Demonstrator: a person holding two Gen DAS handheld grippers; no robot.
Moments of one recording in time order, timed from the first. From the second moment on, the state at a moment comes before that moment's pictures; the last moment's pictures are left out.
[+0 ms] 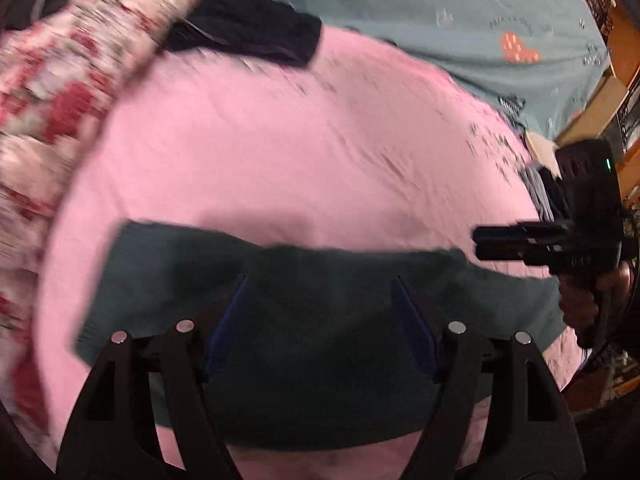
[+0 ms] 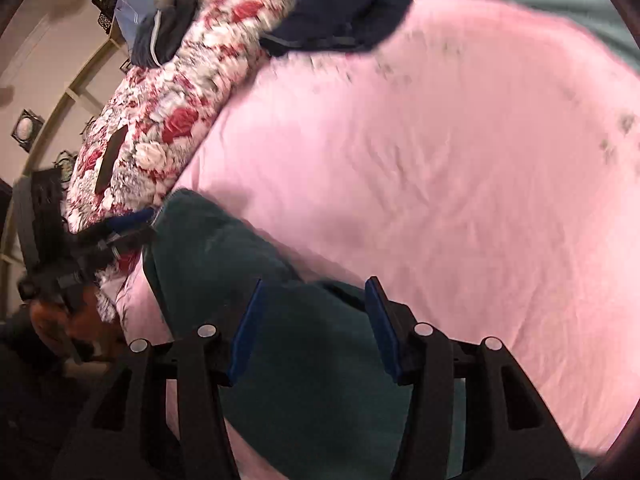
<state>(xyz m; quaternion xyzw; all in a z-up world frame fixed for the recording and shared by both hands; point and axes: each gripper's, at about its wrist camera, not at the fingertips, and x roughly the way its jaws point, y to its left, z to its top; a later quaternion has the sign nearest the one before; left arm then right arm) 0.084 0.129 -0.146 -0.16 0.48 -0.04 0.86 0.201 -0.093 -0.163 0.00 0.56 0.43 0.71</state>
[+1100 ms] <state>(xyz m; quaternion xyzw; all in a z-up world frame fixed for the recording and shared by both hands) 0.095 0.077 -0.192 -0.10 0.53 -0.01 0.84 0.299 -0.076 -0.228 0.29 0.62 0.54 0.49</state>
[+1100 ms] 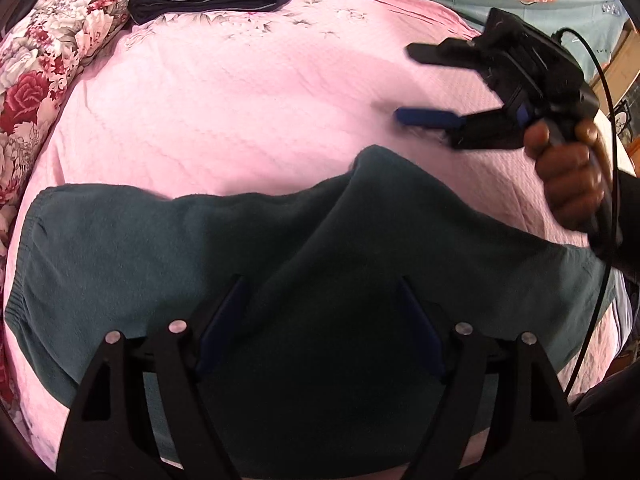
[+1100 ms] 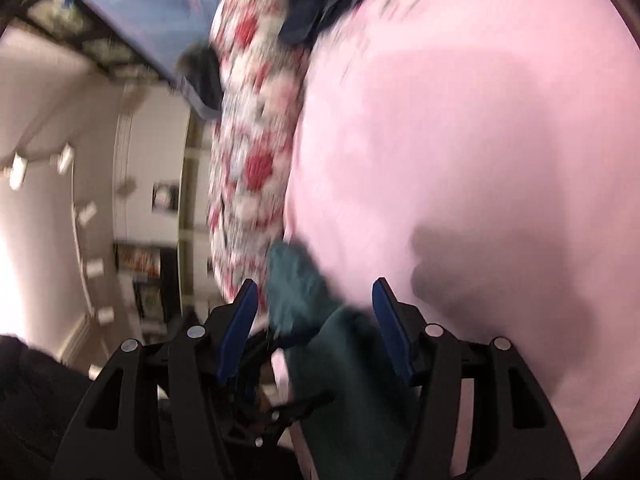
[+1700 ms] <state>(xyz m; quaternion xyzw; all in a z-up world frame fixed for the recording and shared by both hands) 0.112 0.202 -0.197 -0.07 0.49 0.05 0.87 0.220 -0.124 -0.220 0.30 0.61 0.43 0.59</state>
